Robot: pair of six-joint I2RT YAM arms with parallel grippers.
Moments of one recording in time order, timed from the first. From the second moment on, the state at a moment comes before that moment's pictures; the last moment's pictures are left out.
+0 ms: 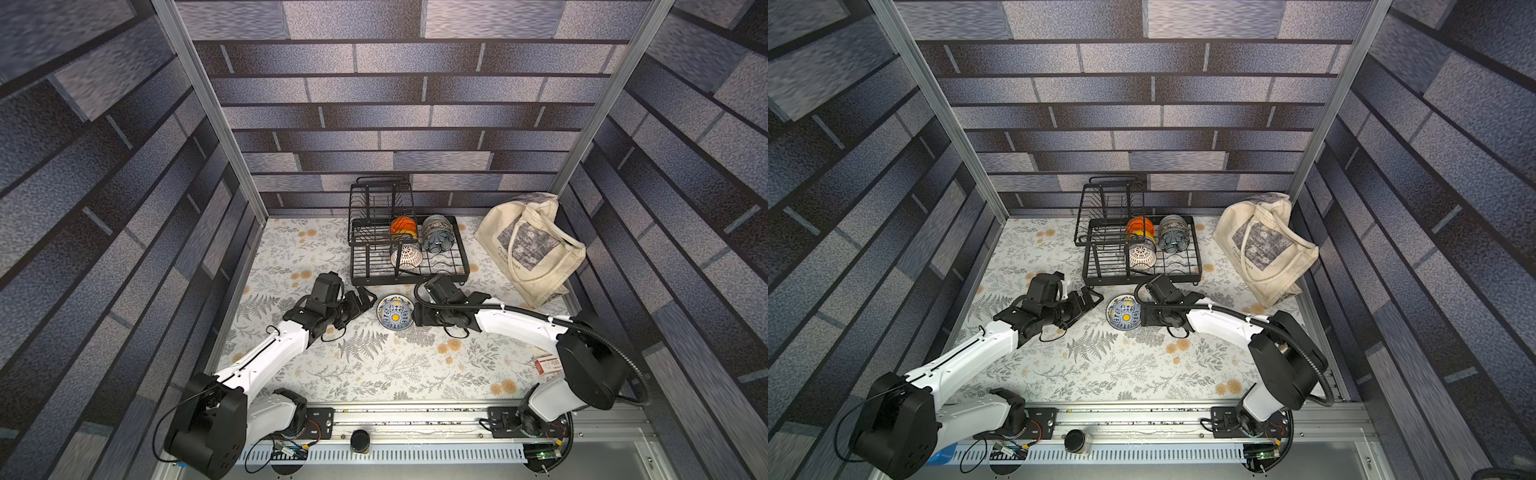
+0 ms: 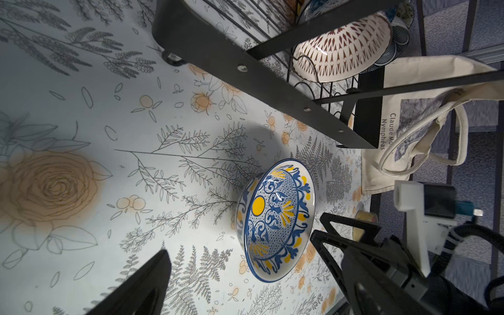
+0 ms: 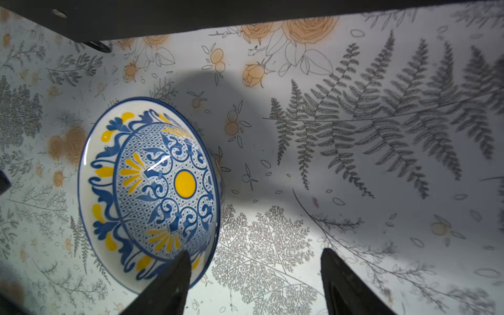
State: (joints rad) left arm -0.39 1.16 0.62 -0.19 0.36 -0.90; right arm 0.78 1.58 0.91 -0.37 -0.03 0.65
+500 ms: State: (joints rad) left arm -0.41 1.16 0.58 -0.11 0.39 -0.94; right arm 0.80 1.77 1.06 -0.33 -0.05 0.68
